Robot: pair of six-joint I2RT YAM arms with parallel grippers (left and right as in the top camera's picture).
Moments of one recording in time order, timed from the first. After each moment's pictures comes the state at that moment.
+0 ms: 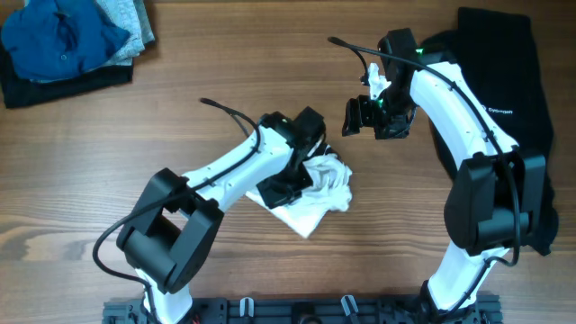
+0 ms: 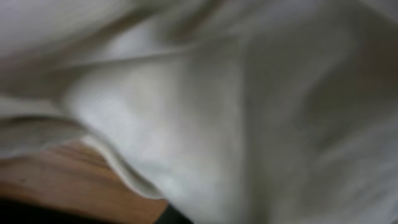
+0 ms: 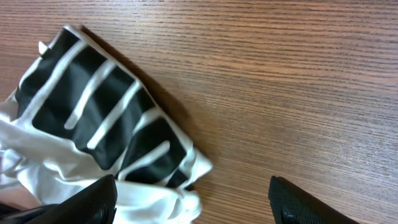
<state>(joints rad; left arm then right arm) -0.69 1.91 1.33 -1.12 0.17 -1.10 0.19 1.97 1.59 -1.19 -0.29 0.16</state>
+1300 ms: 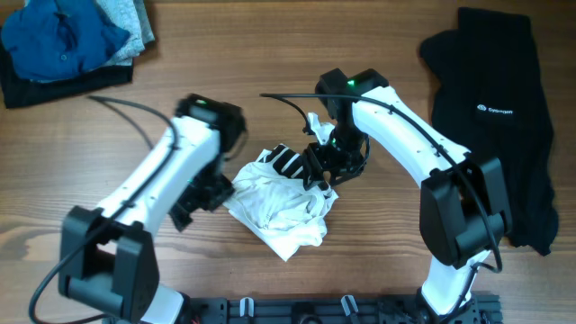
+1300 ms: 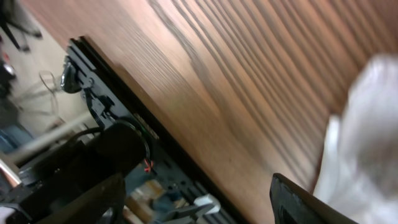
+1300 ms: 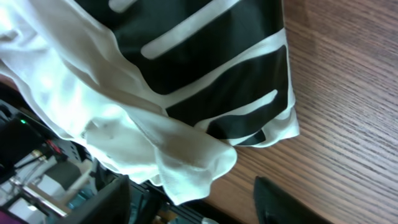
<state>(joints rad) -0.36 1.68 1.26 -1.62 -0.12 -1.16 0.47 1.97 1.50 -1.33 -0.45 0.07</state>
